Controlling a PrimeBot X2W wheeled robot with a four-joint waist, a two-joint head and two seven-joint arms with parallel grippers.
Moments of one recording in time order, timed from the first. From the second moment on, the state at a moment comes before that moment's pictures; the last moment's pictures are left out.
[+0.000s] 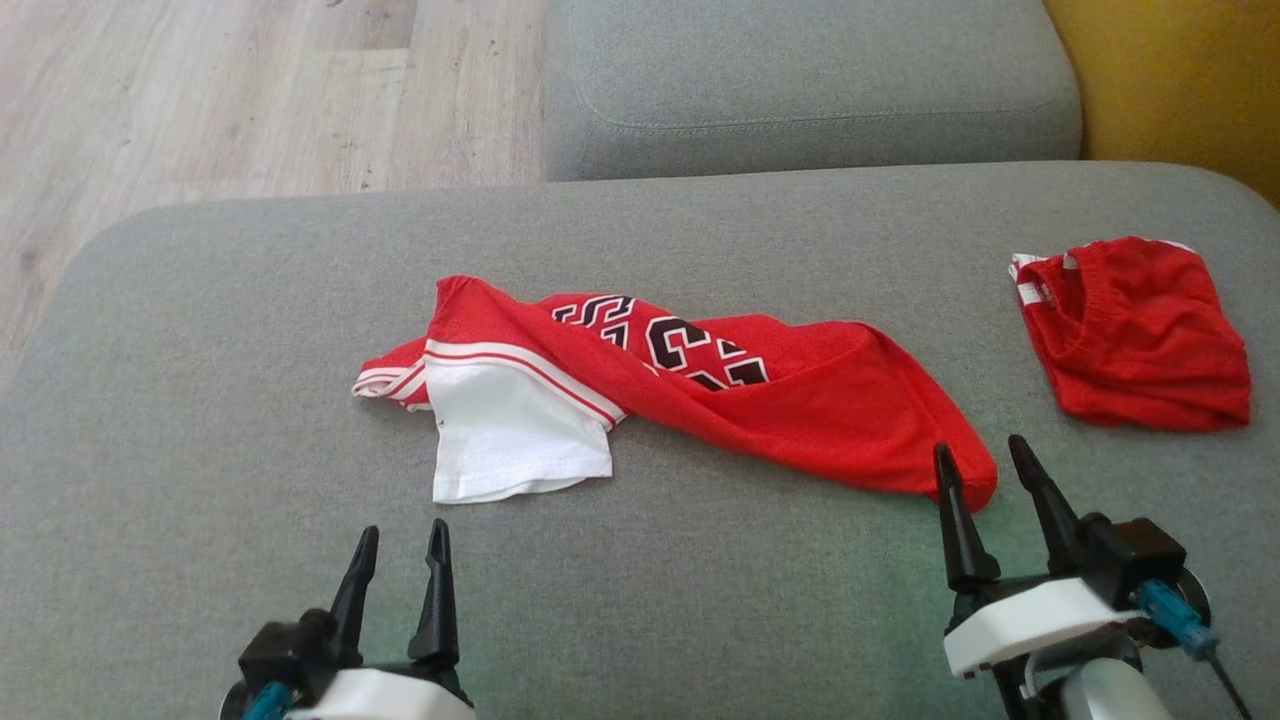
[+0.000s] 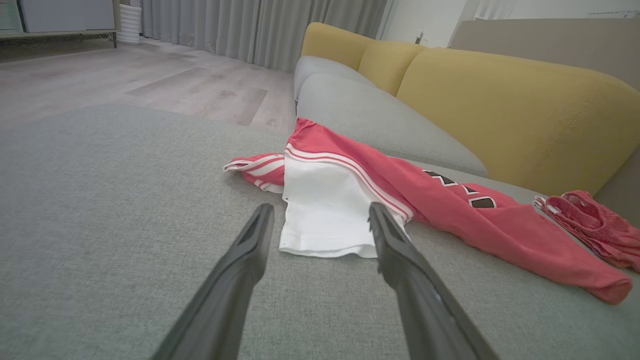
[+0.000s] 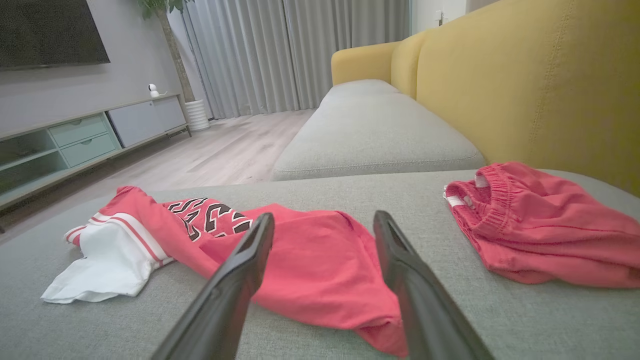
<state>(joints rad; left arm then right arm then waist) 0.00 0.12 -0.30 0.35 -0.46 -0.01 -0.25 0.00 -0.05 0.07 0.29 0.15 0.12 -0.21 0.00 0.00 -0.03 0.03</state>
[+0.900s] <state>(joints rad) -0.25 0.12 -0.29 0.54 -0.52 0.01 -0.04 -0.06 -0.05 0.10 0.28 0.12 0.12 -0.21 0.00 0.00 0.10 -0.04</state>
